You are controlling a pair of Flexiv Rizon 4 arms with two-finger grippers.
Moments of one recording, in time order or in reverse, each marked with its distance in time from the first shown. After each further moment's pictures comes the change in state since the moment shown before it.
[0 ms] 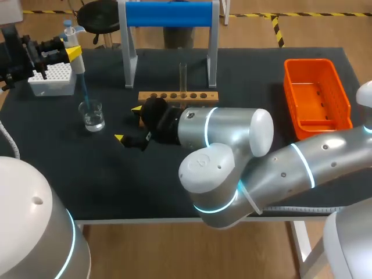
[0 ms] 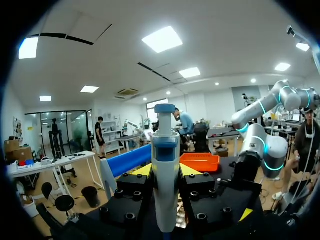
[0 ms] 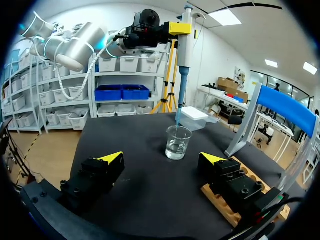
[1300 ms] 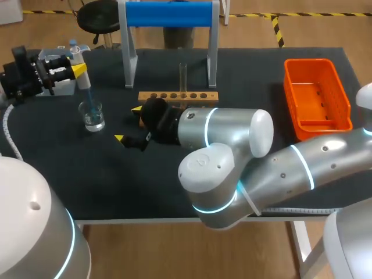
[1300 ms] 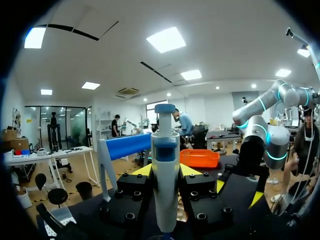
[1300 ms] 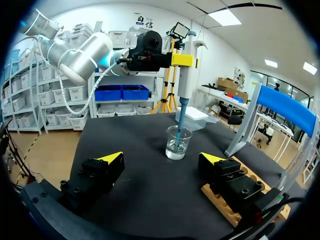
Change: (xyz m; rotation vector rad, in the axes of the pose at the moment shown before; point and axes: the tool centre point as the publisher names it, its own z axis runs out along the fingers) left arm -0.008 0.061 0.003 0.030 0.011 -0.047; right arm 0.001 0.000 0.000 -0.002 -0.002 0.000
